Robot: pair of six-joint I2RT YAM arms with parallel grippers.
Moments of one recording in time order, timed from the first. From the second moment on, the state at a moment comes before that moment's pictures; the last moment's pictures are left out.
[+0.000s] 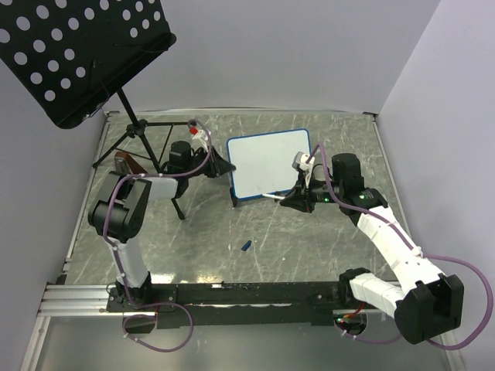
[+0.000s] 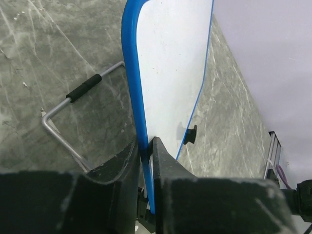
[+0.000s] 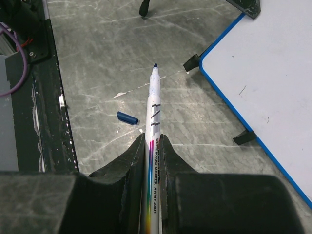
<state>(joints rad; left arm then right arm) -0.32 1.86 0.93 0.65 0.65 -0.58 0.27 1.05 0.84 -0.43 -0.91 -0.37</state>
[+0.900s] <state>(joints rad) -0.28 2.03 0.91 0.99 0.74 -0.71 0.27 1.05 0.84 -0.43 -0.91 -0.37</state>
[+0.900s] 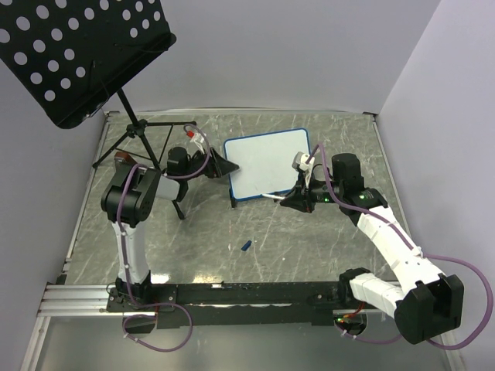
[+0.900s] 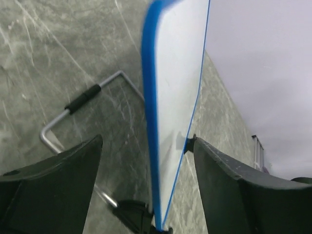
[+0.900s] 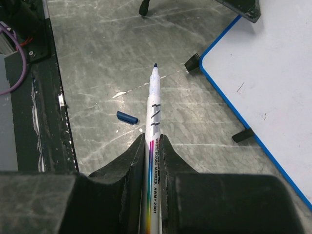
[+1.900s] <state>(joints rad) -0.25 2.25 1.29 1.08 0.96 -0.99 0.27 1.06 0.84 -0.43 -0.90 -0.38</state>
